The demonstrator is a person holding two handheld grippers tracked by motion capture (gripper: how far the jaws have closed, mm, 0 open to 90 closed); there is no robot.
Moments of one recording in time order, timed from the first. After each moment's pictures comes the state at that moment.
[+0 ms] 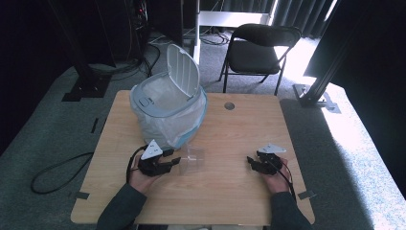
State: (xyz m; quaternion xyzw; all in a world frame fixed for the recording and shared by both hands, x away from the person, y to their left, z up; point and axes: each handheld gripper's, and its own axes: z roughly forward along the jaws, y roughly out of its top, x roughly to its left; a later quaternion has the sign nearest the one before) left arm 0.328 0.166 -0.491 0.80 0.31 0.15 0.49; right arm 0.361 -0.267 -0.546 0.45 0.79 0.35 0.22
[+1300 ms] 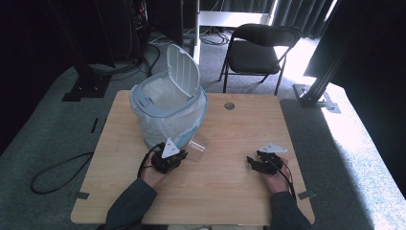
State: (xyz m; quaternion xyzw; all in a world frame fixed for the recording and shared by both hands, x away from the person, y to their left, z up) left arm 0.343 0.127 -0.492 0.84 0.29 0.20 0.42; right arm 0.362 -0.270 -0.547 0.45 0.79 0.35 0.21
